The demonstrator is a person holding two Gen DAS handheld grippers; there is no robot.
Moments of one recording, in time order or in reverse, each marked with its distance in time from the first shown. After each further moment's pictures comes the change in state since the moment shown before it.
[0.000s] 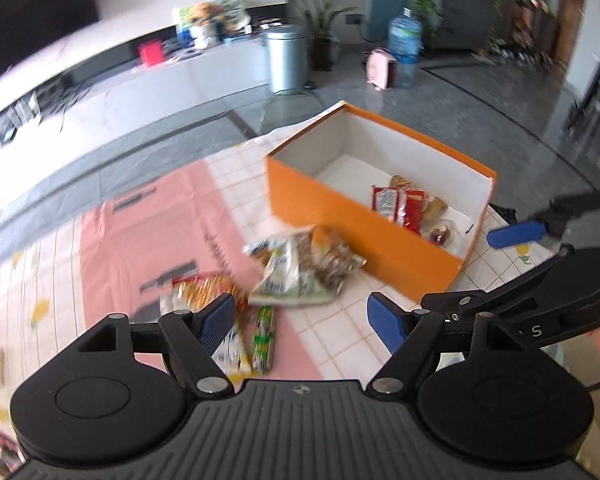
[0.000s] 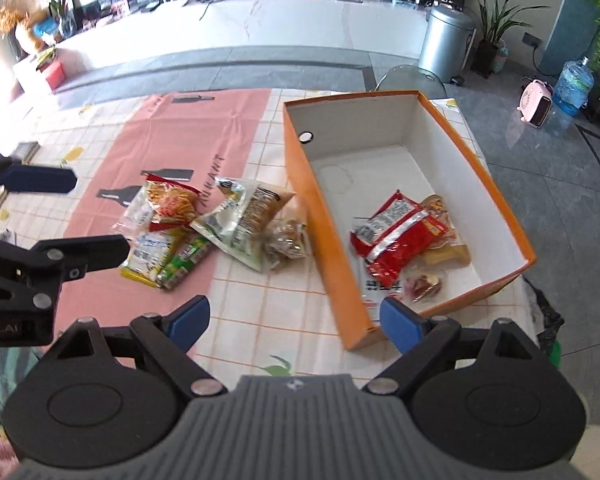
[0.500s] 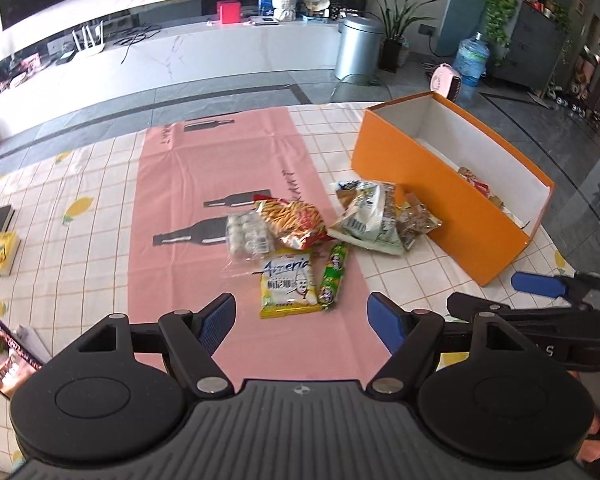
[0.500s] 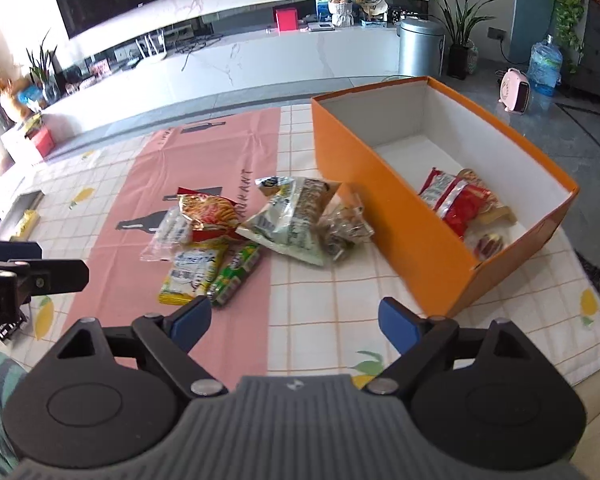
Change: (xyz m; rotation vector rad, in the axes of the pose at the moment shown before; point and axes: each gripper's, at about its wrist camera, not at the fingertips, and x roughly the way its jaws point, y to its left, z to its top) left arm -0.010 0.077 -0.070 -0.221 0.013 0.051; right arm 0.031 0.064 -0.062 0.165 -0.153 0.002
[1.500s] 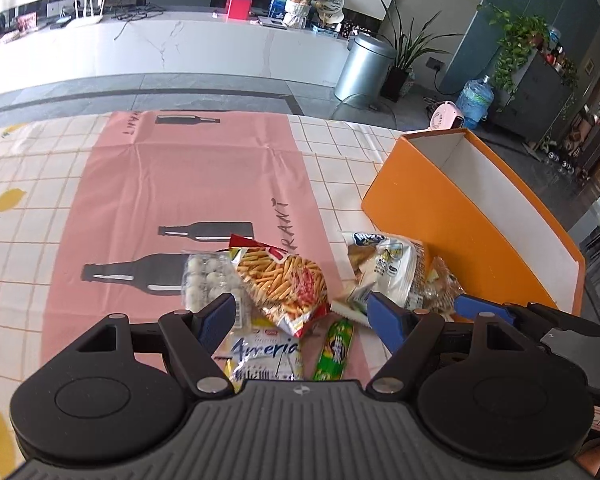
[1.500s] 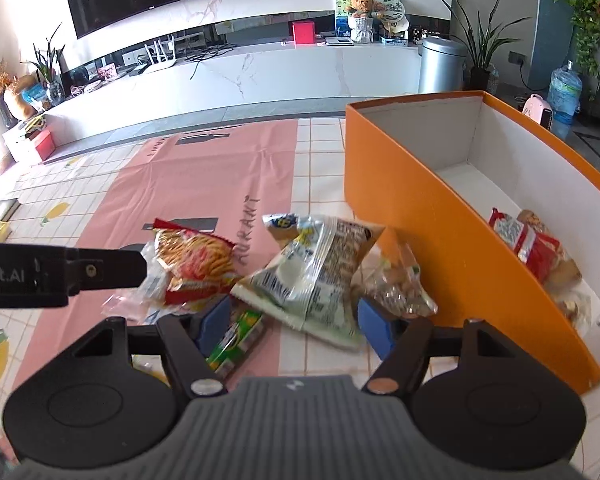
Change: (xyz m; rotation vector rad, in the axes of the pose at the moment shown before) left arm 0.120 0.026 0.041 -0.145 -0.048 -0.117; right arm 0.120 0.013 0.049 -0.089 -0.051 -0.005
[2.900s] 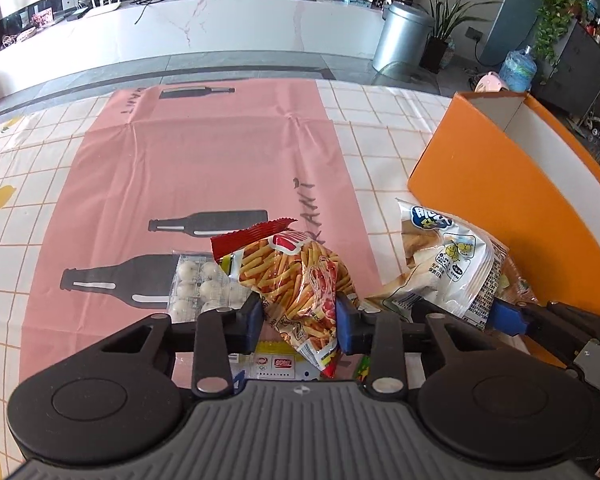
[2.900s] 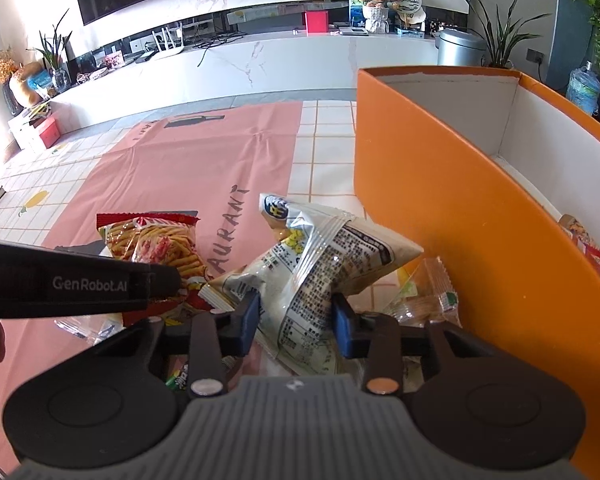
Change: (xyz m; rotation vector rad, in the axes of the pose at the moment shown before) left arm 0.056 -0.014 0.008 0.018 0.061 0.151; right arm 0.051 -0.009 0.001 -0.028 -0.004 0.046
